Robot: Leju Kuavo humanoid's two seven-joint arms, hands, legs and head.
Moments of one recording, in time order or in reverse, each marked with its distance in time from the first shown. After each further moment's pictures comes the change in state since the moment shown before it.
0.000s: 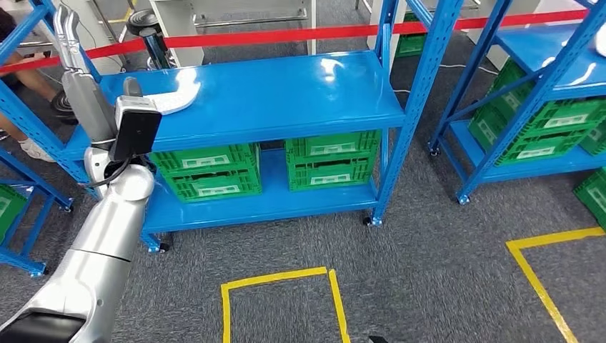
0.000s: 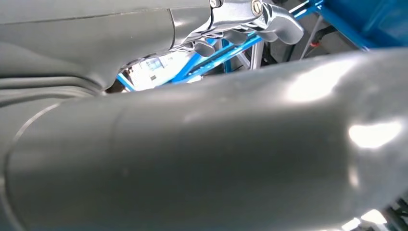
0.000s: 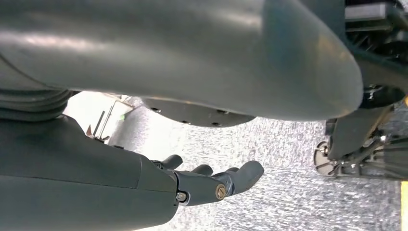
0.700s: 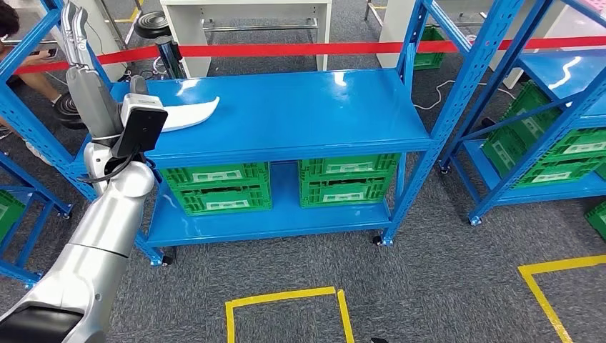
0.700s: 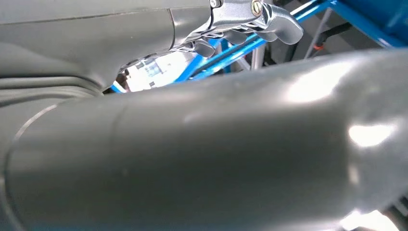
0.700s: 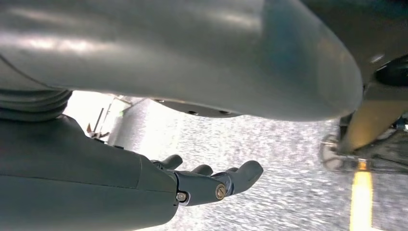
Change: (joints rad) left arm -0.029 0.004 -0.023 0.031 -0.019 -0.002 0.000; right arm 0.003 -0.012 0.000 0.000 0.006 -0.001 0.000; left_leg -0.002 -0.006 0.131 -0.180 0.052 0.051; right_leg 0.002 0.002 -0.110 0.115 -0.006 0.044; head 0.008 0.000
